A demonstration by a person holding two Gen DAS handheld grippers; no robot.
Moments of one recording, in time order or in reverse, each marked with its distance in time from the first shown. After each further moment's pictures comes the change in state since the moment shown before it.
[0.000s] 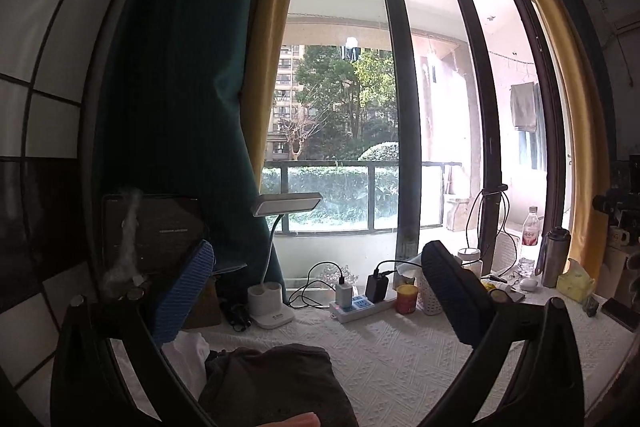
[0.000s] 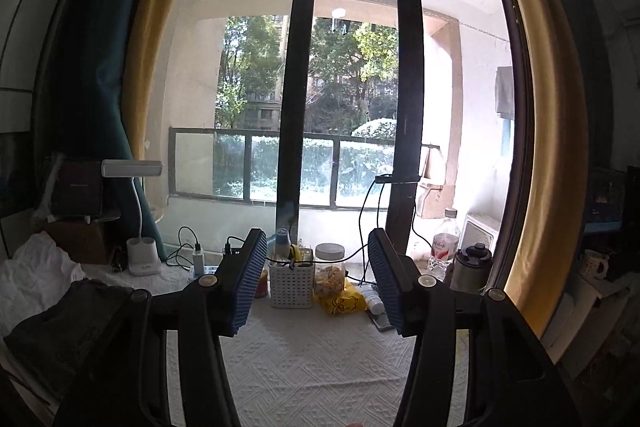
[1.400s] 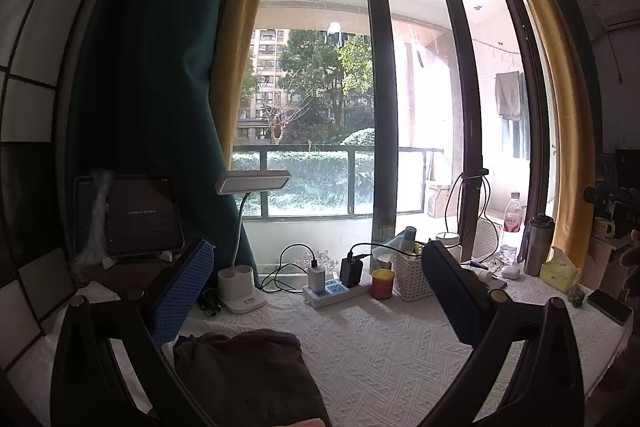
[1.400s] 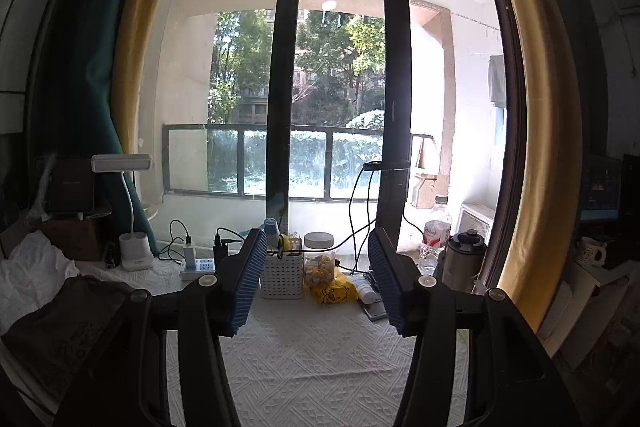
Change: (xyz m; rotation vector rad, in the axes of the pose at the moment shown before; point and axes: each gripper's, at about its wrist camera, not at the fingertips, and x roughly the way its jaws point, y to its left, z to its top) left arm 0.011 -0.022 -0.010 -0.003 0.061 -0.065; right arm 0.001 -0.023 -0.010 0.029 0.025 -0.015
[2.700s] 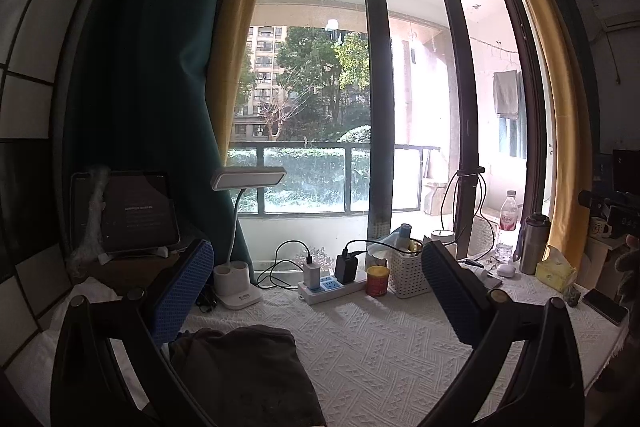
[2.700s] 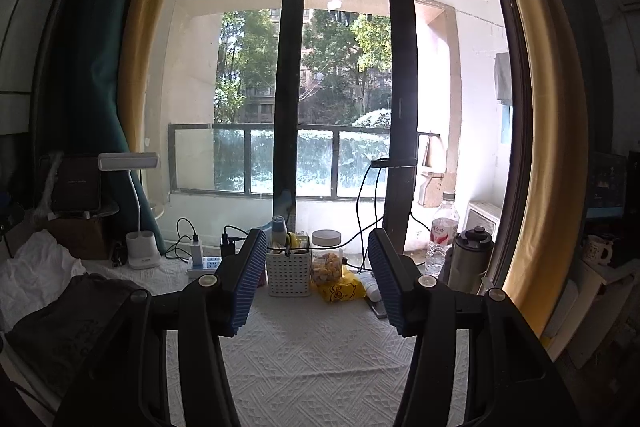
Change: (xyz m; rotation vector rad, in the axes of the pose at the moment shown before) left arm -0.002 -0.005 -0.002 -0.006 0.012 -0.009; right arm 0.003 -0.002 -0.003 0.000 0.002 0.032
